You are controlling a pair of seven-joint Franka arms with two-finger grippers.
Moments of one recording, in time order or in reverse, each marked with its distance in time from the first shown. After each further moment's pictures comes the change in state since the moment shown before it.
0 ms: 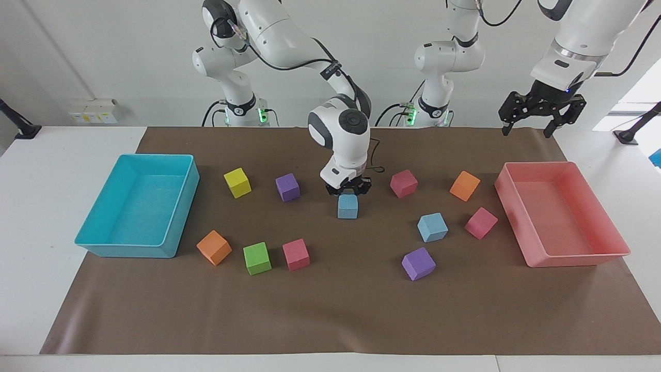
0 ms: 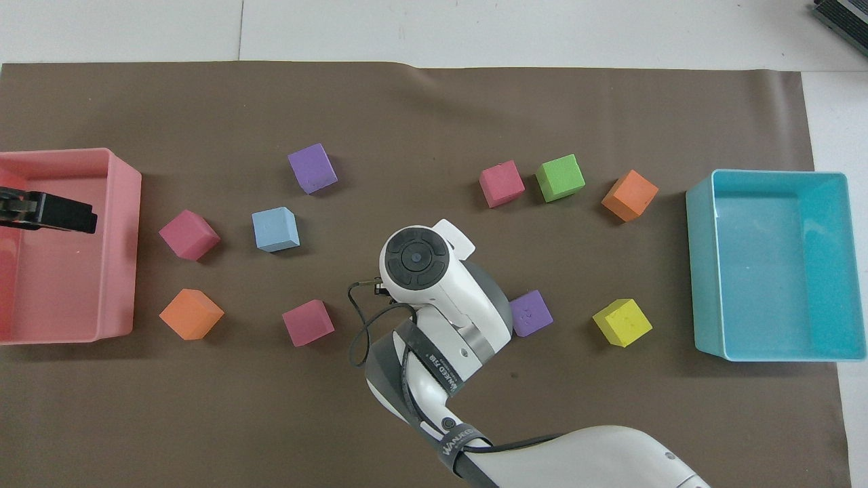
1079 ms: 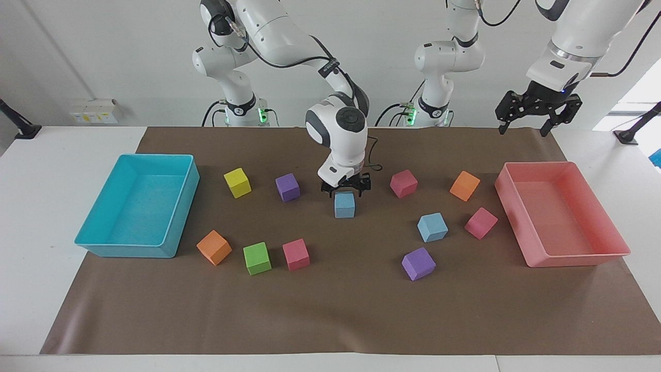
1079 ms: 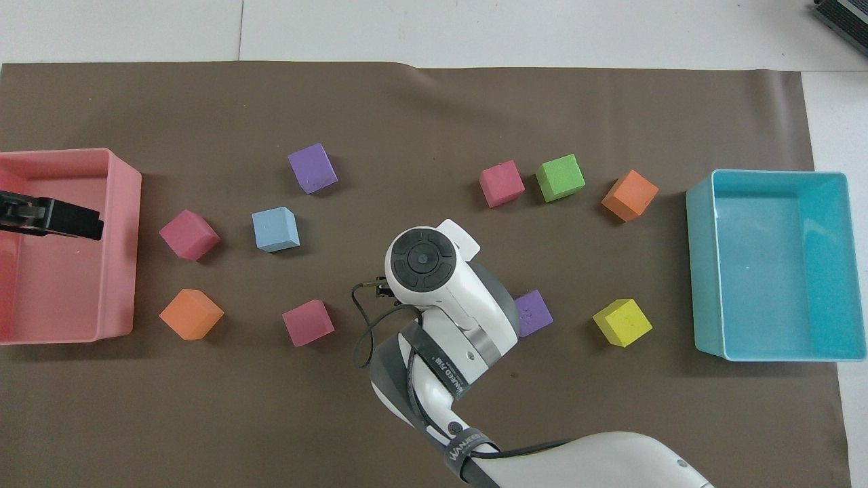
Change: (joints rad) left arm 0.000 0.000 -0.015 0.000 0.000 -0.022 0.000; right arm -0.008 -0.035 -0.001 -0.020 0.000 0.000 -0.011
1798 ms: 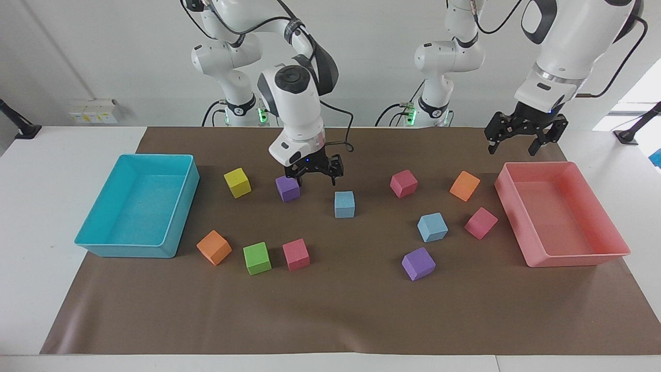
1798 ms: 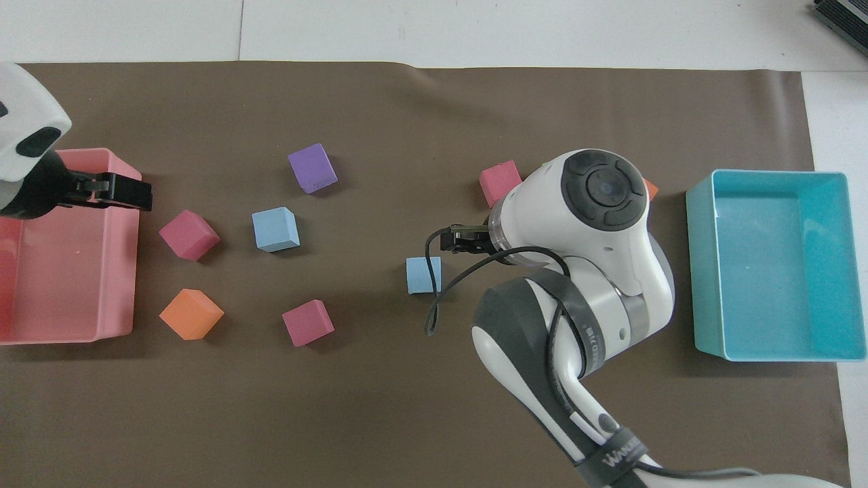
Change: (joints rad) left arm -0.014 0.050 -0.017 -0.116 -0.012 0.237 -0.110; right arm -0.218 -0.220 -0.006 -0.011 0.169 -0.126 -0.243
